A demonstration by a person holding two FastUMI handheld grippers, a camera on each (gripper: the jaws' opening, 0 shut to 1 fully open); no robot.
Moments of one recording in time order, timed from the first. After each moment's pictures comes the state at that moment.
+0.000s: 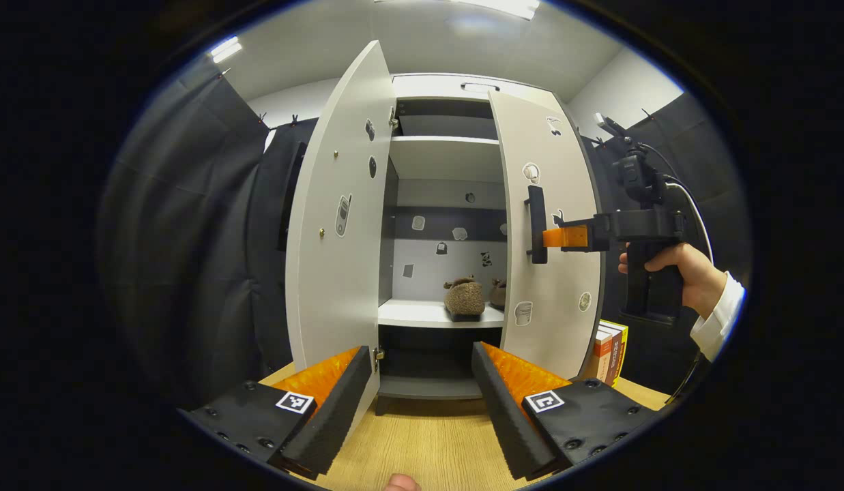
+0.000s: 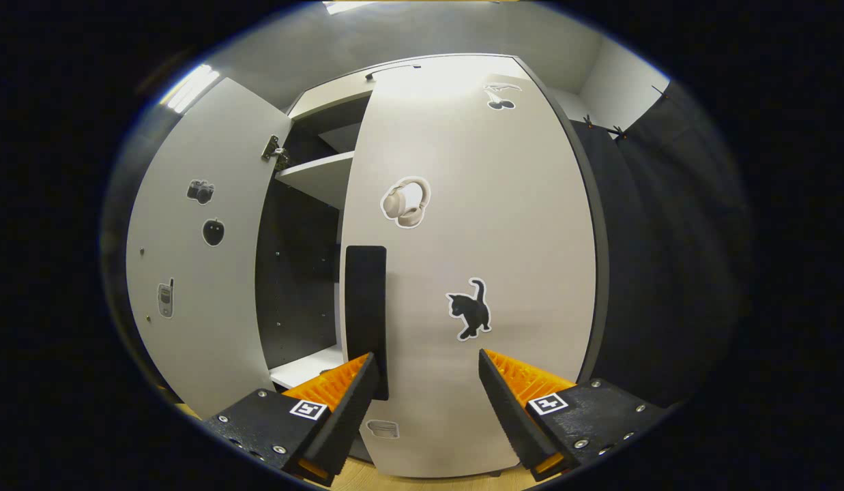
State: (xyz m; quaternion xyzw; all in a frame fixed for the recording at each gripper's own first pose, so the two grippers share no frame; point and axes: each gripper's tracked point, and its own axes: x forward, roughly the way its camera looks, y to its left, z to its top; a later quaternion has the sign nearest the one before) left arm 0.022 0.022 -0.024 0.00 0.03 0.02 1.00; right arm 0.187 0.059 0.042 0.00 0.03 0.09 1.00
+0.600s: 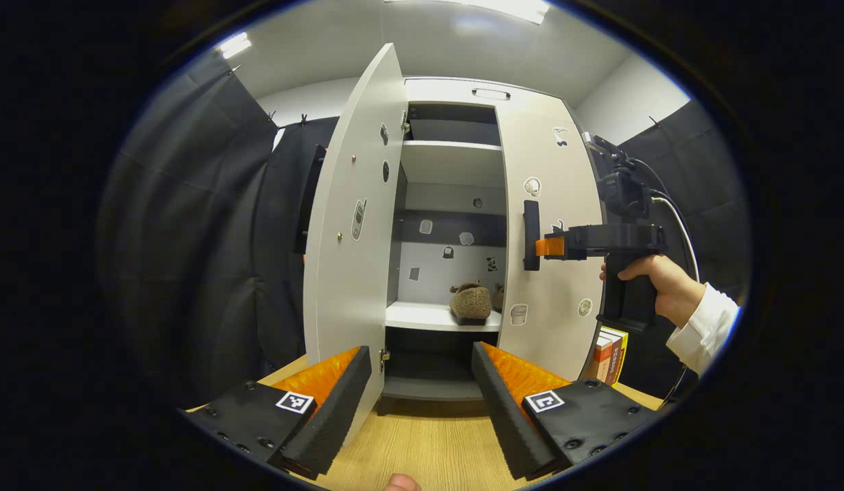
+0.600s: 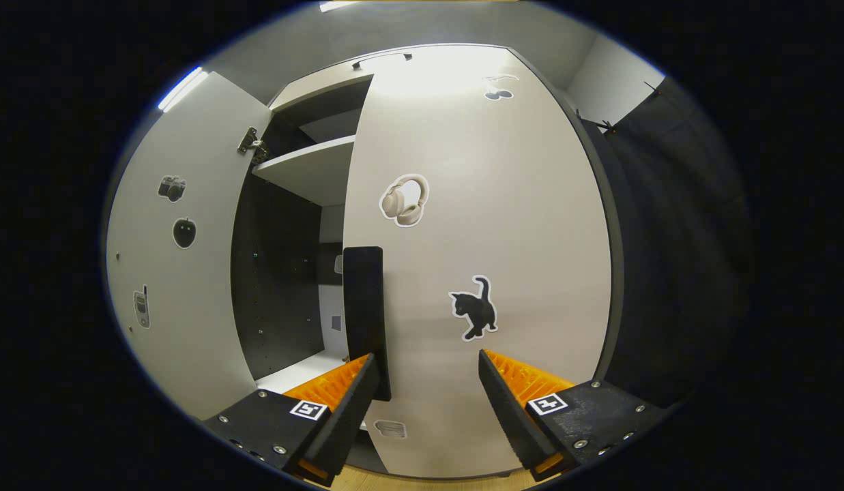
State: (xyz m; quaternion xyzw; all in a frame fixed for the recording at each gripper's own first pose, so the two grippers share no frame) left arm 0.014 0.033 -0.014 -0.01 0.02 0.02 1.00; right arm 0.203 0.072 0.035 0.02 0.04 0.06 1.00
